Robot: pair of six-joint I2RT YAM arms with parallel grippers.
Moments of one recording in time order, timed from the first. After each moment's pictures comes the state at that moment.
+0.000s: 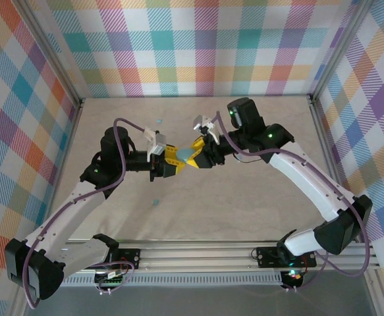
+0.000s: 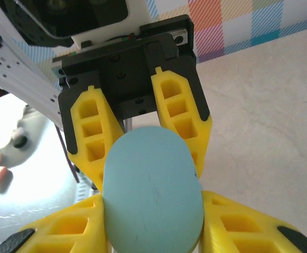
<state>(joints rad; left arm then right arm) -0.45 1.05 0.92 -0.12 0.99 0.10 0.65 1.43 1.50 -0.75 -0.89 -0.22</state>
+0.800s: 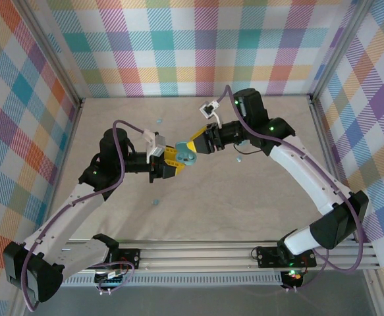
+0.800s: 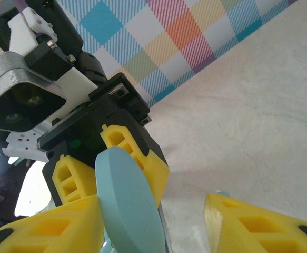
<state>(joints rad) -0.45 1.03 0.91 -0.14 0.97 0.11 0.58 1.47 1.53 -0.65 -0.92 0.15</state>
